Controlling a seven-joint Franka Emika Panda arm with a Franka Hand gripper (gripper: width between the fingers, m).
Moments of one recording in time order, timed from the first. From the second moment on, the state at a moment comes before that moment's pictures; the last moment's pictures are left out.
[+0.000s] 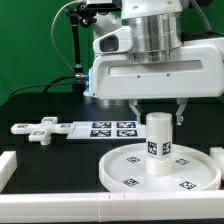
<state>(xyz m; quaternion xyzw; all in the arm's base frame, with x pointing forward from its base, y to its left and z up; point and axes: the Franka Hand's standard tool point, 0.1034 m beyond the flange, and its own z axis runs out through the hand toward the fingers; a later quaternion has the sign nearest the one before) 0.553 0.039 0.087 -0.97 0.22 0.00 0.06</state>
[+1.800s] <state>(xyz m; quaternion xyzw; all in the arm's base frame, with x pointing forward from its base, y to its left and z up) 0.553 0.041 0.085 -0.57 0.81 0.06 0.12</state>
